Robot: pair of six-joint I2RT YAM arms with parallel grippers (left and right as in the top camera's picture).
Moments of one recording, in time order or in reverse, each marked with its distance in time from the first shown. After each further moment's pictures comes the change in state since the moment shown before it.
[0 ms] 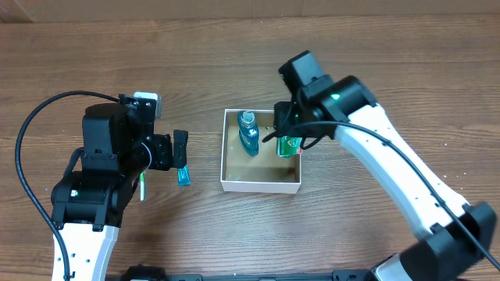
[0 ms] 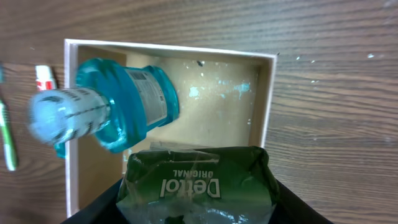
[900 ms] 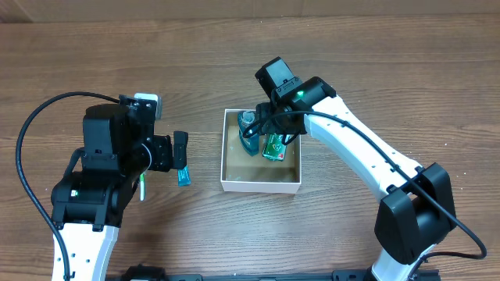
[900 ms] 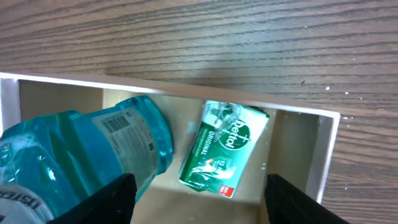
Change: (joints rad) left arm 0.000 0.000 0.000 -0.013 0.000 0.000; right arm 0.027 0.163 -0.019 0.160 0.068 0.011
